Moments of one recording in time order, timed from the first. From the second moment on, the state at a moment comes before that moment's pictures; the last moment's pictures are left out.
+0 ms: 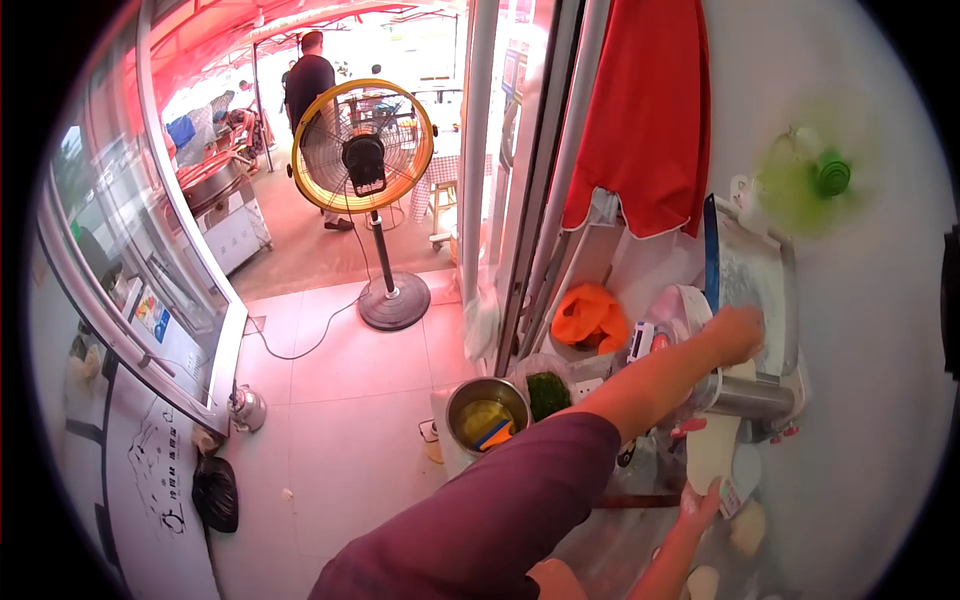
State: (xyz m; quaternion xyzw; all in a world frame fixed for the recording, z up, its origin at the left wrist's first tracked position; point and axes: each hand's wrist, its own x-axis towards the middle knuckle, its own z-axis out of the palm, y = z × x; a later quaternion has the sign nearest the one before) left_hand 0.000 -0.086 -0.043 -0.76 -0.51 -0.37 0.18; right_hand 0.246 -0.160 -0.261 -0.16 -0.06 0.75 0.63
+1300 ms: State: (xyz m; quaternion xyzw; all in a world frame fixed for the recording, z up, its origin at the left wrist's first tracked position) left_hand 0.095 -0.103 -0.252 -0.39 -0.01 -0.58 -0.71; right_hand 0.308 -0.272 -0.229 -0.22 0.04 0.73 0.64
